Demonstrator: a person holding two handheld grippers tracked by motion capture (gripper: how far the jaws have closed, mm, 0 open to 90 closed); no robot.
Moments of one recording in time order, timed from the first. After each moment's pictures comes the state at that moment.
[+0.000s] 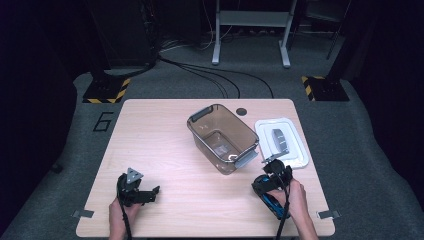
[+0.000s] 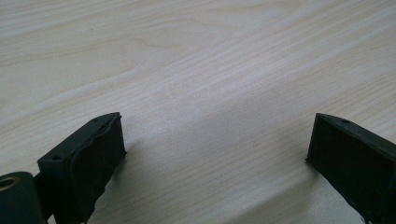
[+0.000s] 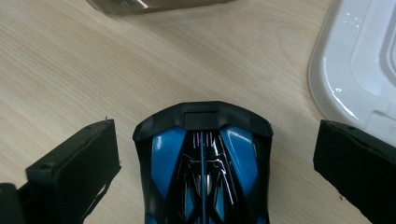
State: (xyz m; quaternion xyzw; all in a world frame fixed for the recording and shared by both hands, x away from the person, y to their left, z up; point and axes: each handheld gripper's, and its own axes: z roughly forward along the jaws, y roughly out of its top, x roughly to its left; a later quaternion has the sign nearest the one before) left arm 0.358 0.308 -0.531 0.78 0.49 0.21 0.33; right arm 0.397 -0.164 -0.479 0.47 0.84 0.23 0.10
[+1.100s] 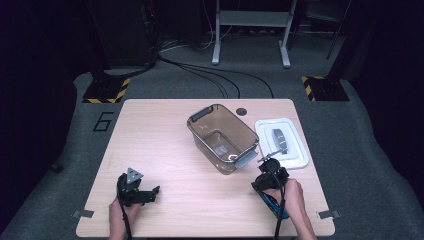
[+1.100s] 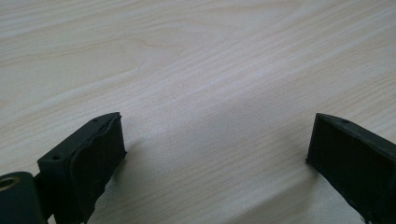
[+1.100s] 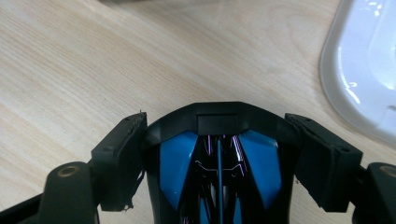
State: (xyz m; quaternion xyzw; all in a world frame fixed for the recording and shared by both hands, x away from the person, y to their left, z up) left arm 0.358 0.308 -0.531 0.78 0.49 0.21 0.33; right arm 0.401 -0.154 -0.475 0.48 0.85 0.20 0.09
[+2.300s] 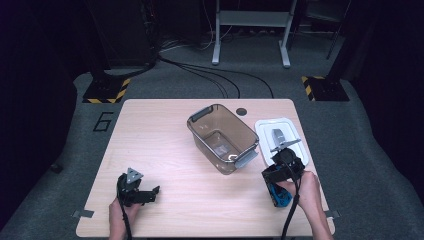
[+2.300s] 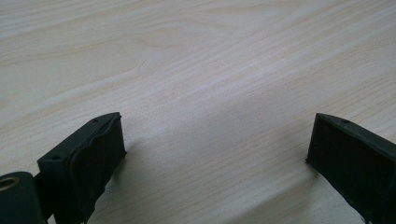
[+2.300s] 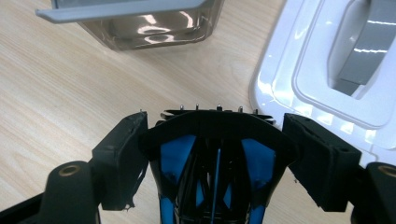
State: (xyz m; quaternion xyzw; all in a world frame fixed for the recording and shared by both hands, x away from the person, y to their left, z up) left arm 0.358 0.308 -0.531 0.78 0.49 0.21 0.33; right arm 0.390 -0.177 -0.410 0.47 0.84 0.22 0.14
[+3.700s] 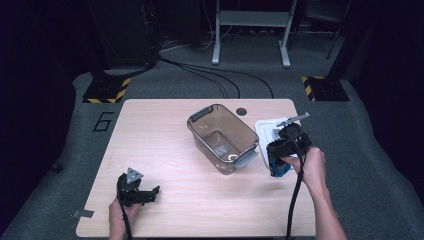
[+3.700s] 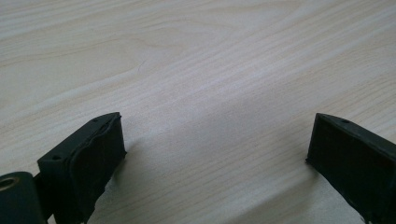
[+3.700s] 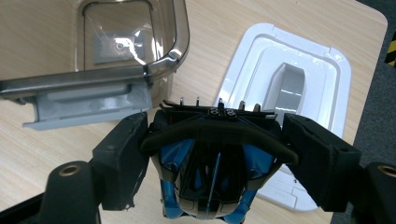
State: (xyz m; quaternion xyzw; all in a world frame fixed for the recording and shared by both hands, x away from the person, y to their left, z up) left arm 0.358 0.308 -0.531 0.78 0.49 0.21 0.33; right arm 0.430 -0.186 -0.357 0.48 0.82 0.25 0.19
